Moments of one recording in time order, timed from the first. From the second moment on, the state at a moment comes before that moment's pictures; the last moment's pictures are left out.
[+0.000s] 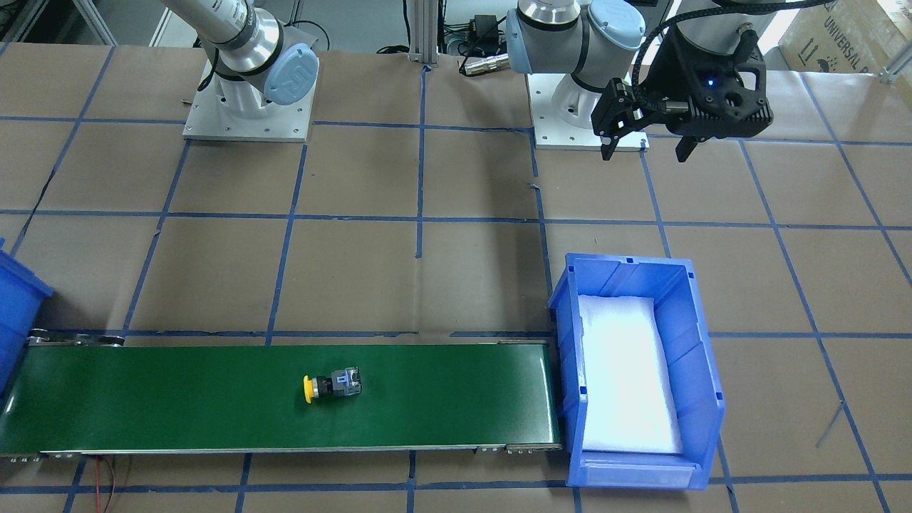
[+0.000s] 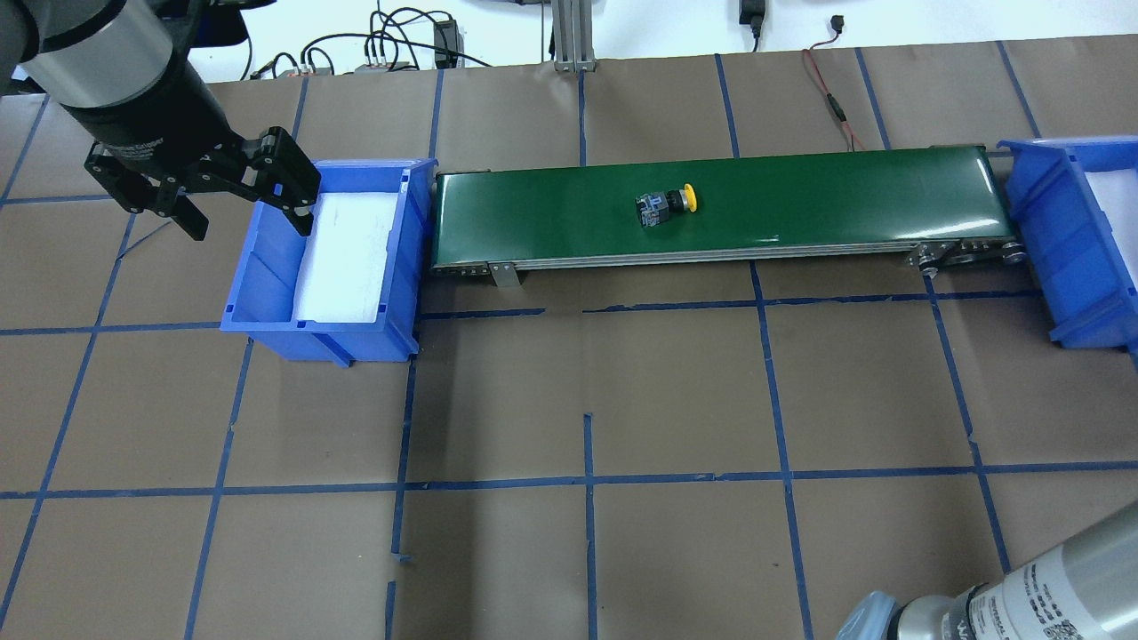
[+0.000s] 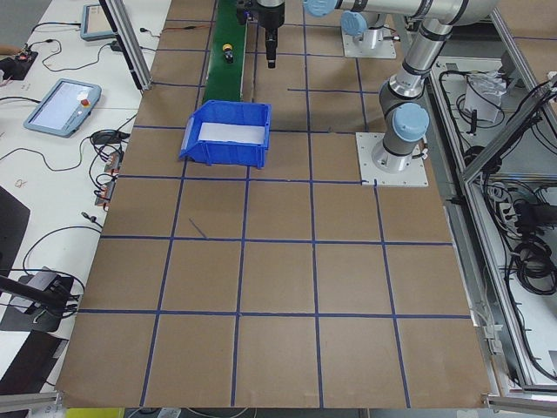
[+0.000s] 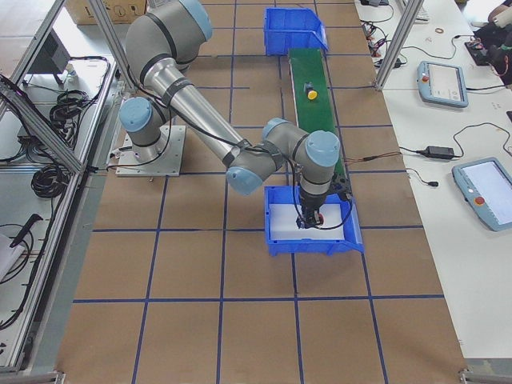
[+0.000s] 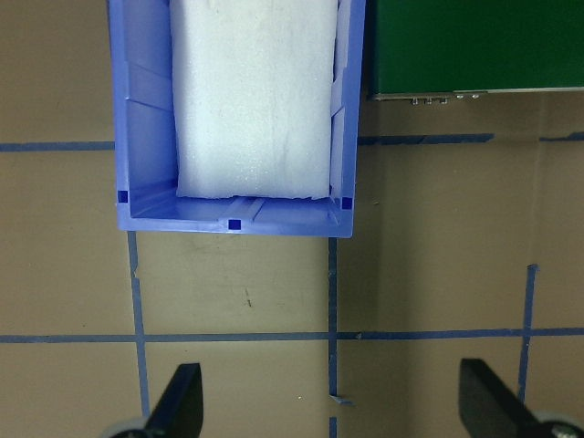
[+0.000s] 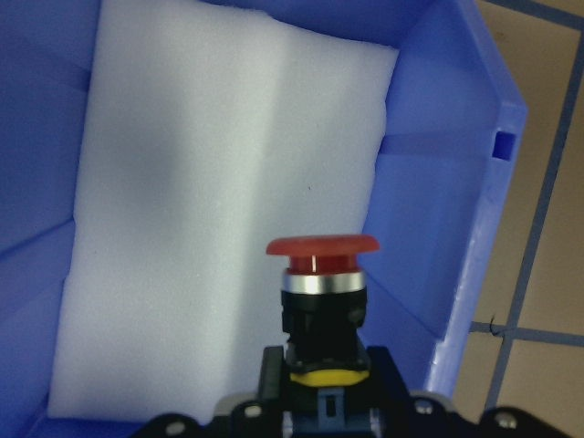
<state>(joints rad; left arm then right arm) -1.52 -1.52 -1.54 -1.68 1.58 0.06 0.83 -1.10 1.45 -2.05 -1.67 -0.94</state>
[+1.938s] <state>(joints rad) -1.52 -1.52 -1.54 -1.68 1.58 0.06 0.83 -1.04 1.57 -2.11 -1.61 -0.77</state>
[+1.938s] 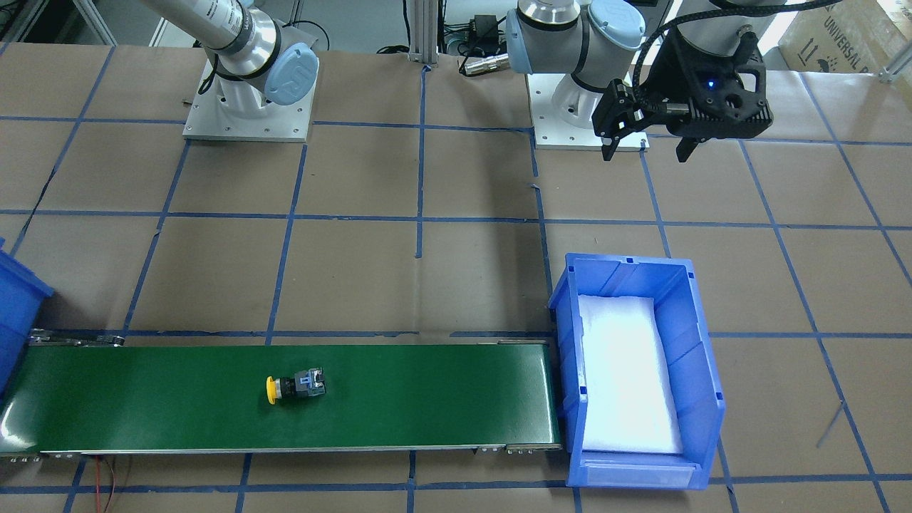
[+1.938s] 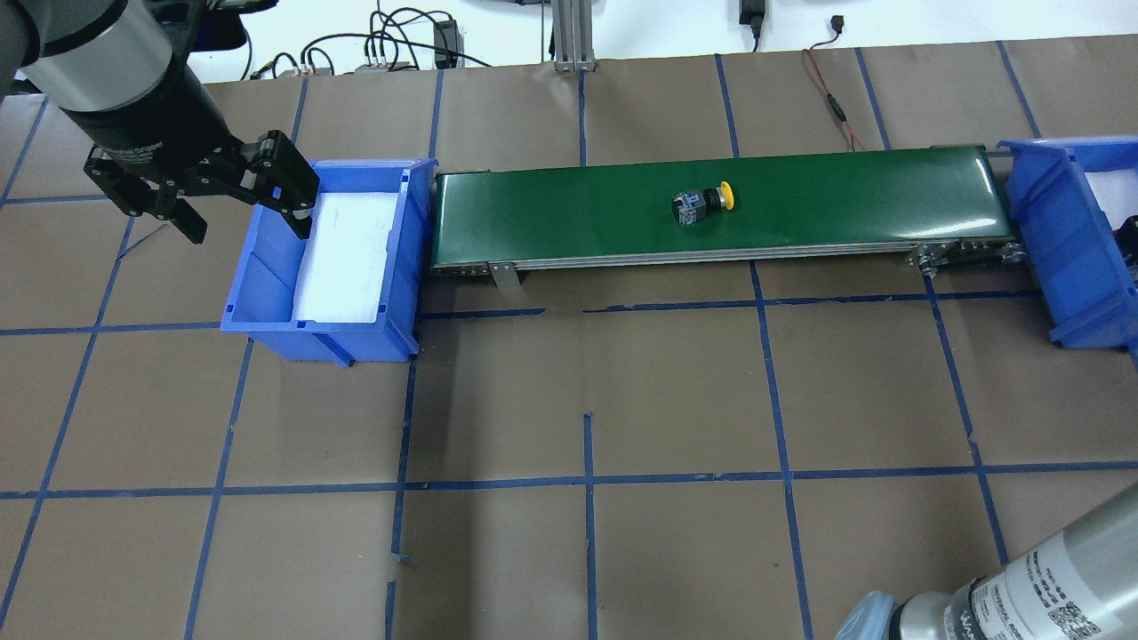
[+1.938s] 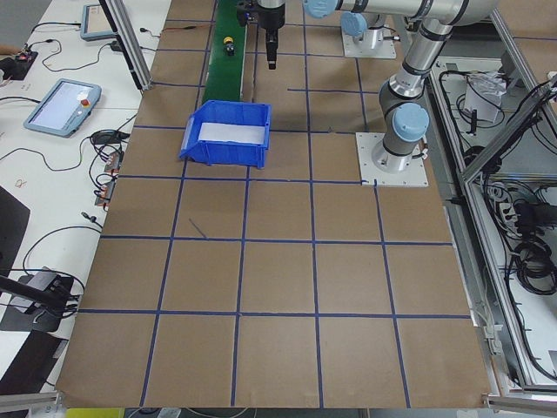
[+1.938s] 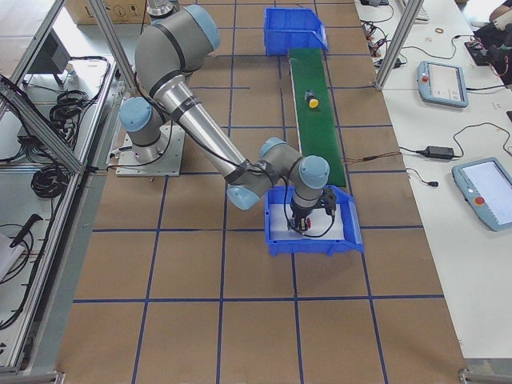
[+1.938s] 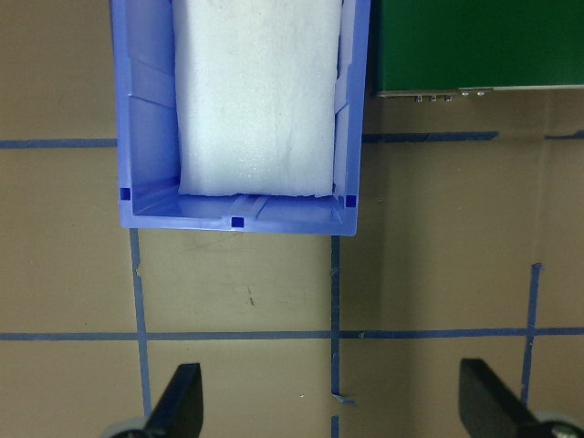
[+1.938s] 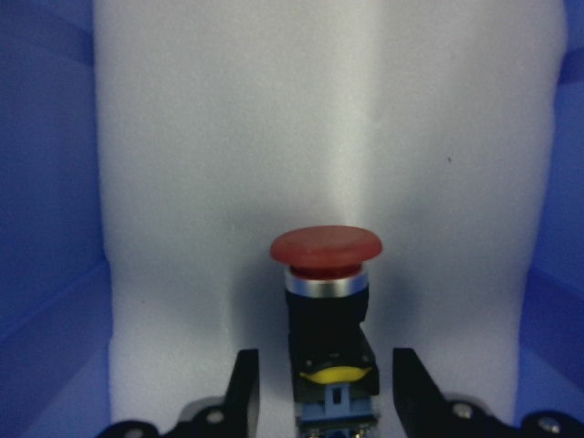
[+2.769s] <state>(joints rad) -1.52 -1.52 -1.54 -1.68 1.58 0.06 0.84 -1.28 1.56 -1.99 -1.60 -0.73</state>
